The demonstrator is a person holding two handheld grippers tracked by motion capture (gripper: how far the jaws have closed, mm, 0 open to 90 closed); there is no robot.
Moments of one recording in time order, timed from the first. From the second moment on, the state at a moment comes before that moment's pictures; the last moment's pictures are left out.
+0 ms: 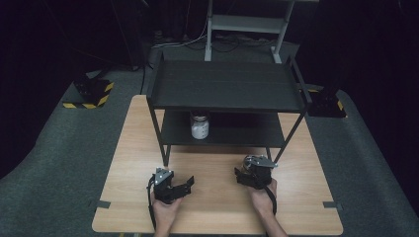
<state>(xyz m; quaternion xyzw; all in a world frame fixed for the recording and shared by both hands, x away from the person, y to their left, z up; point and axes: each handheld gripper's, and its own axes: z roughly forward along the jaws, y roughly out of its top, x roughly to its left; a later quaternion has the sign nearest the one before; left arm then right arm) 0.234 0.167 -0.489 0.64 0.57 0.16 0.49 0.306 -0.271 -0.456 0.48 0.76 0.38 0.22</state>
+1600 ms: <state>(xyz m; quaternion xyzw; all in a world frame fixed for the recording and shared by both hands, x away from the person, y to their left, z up) 0.231 0.169 -0.492 0.64 0.56 0.17 0.50 0.300 -0.275 -0.460 0.45 0.76 0.40 0.23</state>
